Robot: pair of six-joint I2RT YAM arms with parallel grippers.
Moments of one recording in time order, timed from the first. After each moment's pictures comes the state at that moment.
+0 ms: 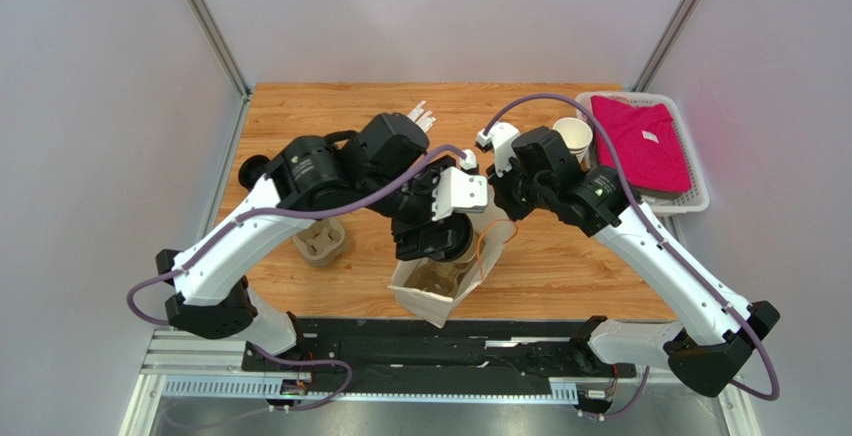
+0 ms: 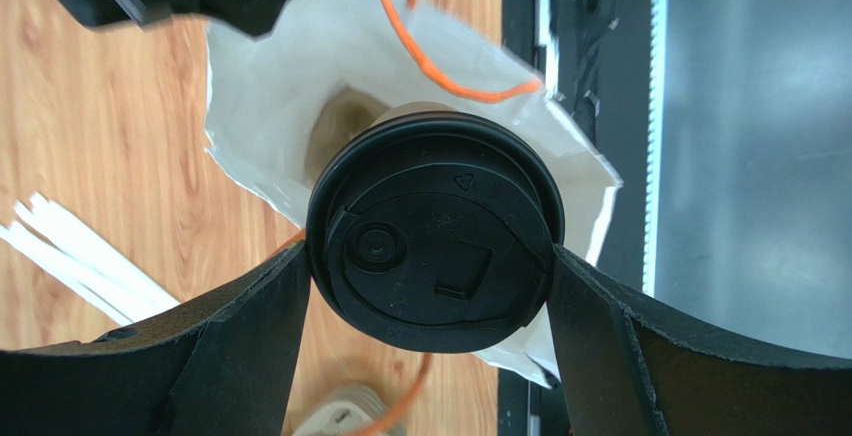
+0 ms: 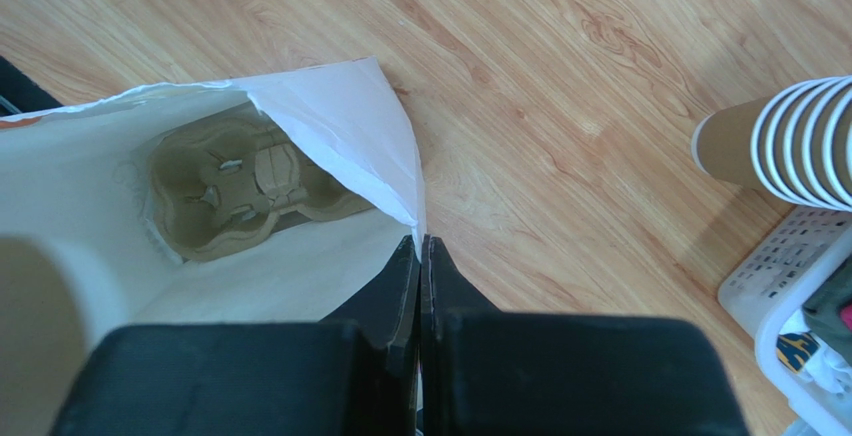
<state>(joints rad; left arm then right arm) -1.09 1.51 2.08 -1.35 0.31 0.42 0.72 1.20 1.40 -0.97 0.03 -0.02</state>
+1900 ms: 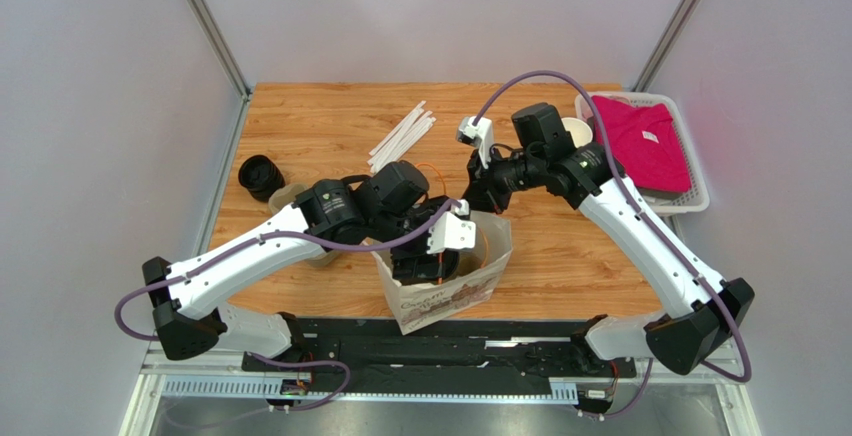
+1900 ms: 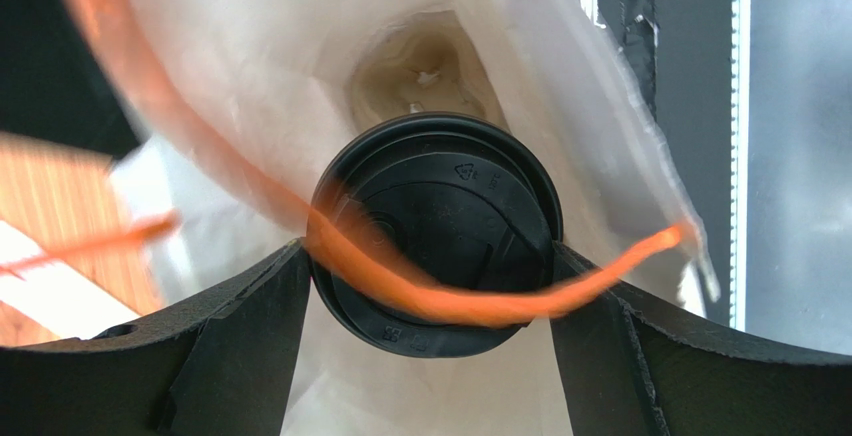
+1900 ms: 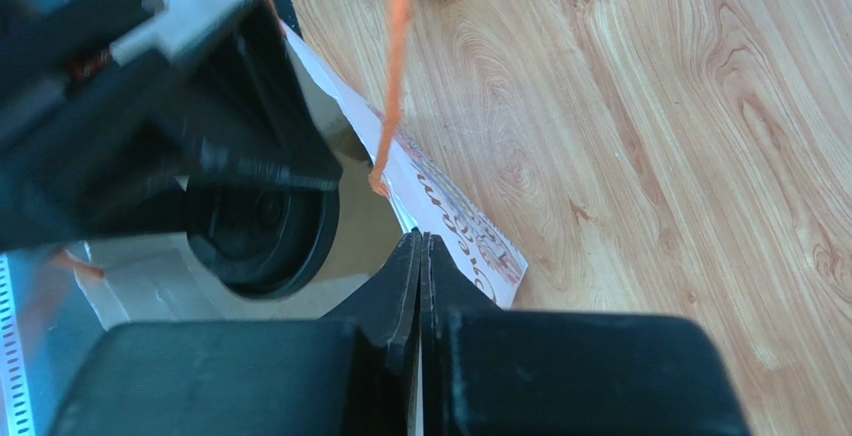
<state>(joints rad) -1.06 1.33 1.44 -0.99 0.30 0.56 0.58 1.35 1.46 -0.88 -0.67 -0.22</state>
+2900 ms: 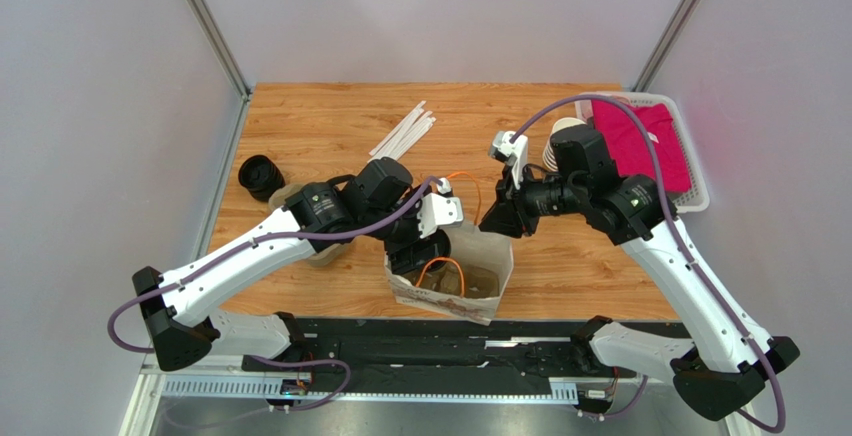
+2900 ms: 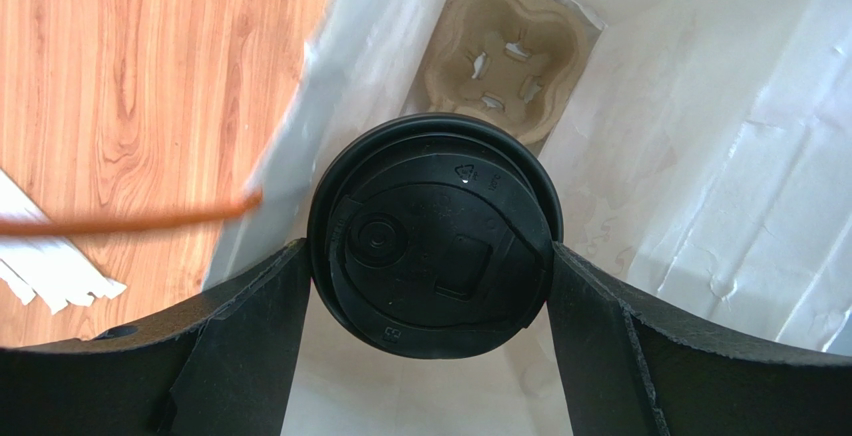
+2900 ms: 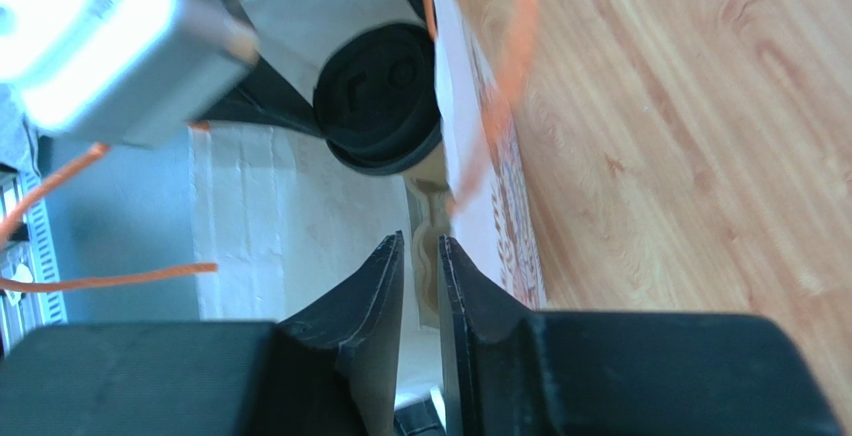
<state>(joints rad) -0.97 1.25 1.31 -0.88 0.28 0.37 0.59 1.09 1.36 -0.96 -0.63 -0.13</state>
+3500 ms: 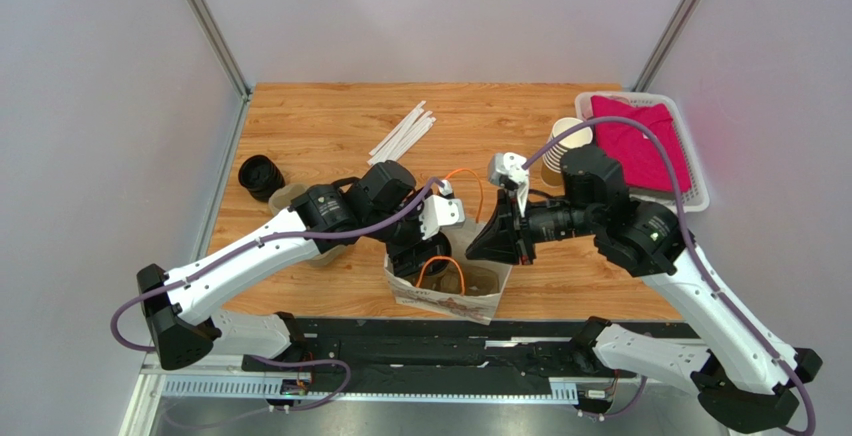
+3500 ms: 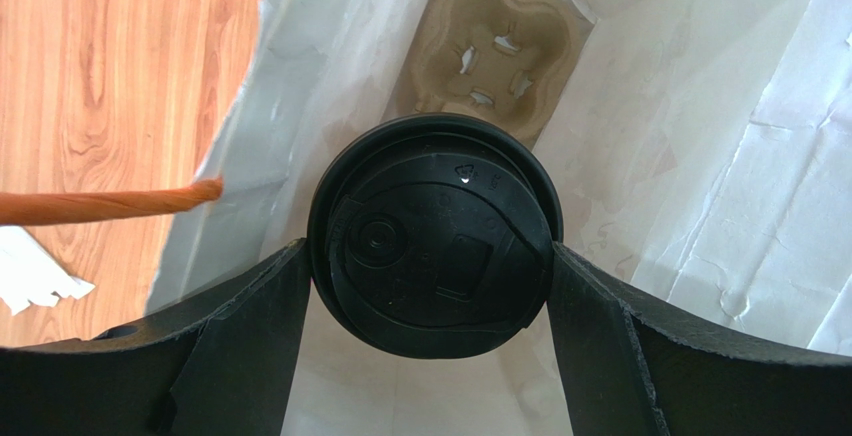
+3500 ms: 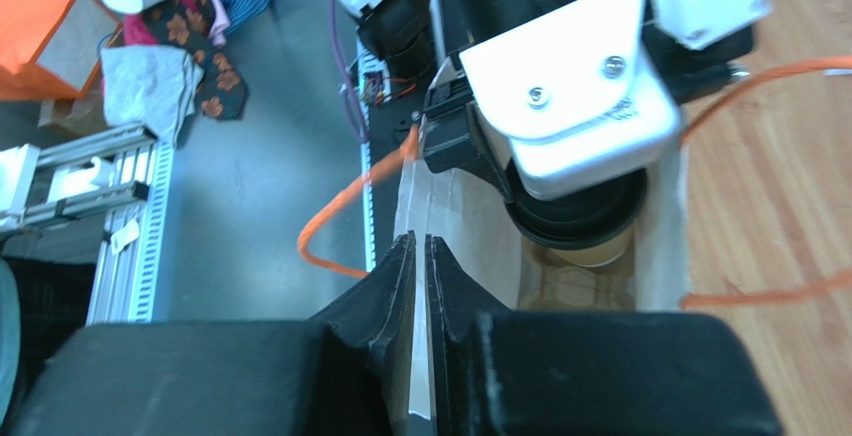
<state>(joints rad) -0.97 1.26 1.27 -0.85 0.29 0.34 0.76 0.97 1.34 -0.80 -0.76 0.00</state>
